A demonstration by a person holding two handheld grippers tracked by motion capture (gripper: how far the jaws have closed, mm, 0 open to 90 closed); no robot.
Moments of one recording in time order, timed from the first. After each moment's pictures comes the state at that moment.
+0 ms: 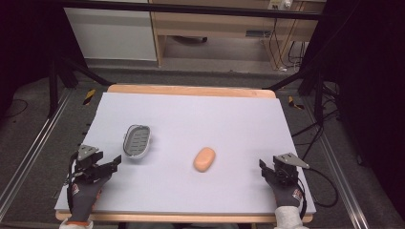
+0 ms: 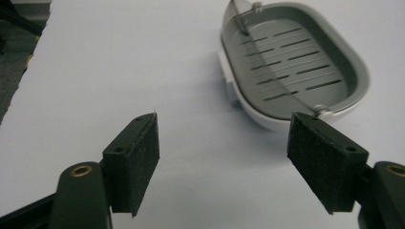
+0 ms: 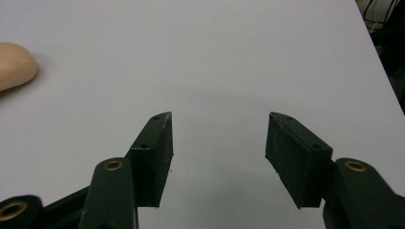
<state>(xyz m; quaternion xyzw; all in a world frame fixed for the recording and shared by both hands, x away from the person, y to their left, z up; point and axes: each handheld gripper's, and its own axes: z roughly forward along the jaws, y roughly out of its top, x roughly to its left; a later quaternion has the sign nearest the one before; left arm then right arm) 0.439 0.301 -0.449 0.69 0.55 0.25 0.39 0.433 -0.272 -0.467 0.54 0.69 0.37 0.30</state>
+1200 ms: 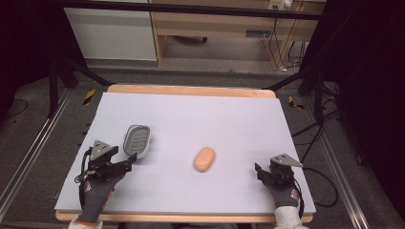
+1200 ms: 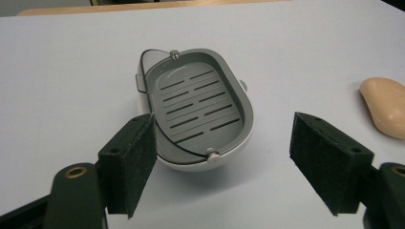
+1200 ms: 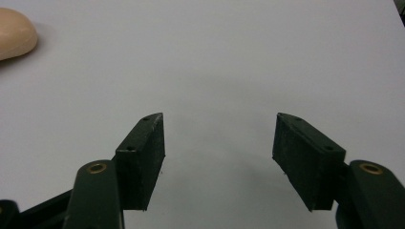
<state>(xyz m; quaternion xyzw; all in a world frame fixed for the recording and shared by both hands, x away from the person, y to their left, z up) 0.434 0.254 -0.424 0.71 0.50 0.25 0.43 0.437 -0.265 -0.477 0.53 0.72 0.35 0.28</state>
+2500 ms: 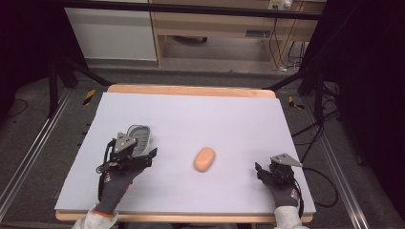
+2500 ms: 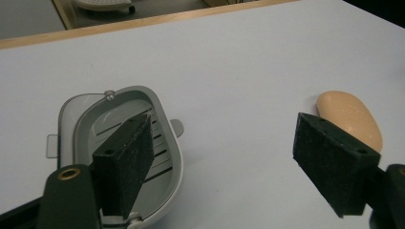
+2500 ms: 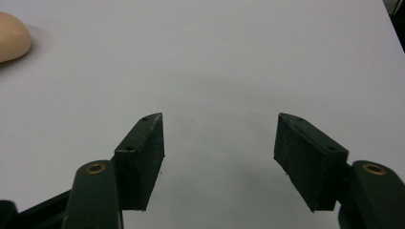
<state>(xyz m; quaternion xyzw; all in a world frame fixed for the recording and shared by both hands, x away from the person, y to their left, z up) 0.451 0.200 -0.407 0.74 0.45 0.24 0.43 0.437 -0.264 -0.475 0.54 0.72 0.34 0.29</state>
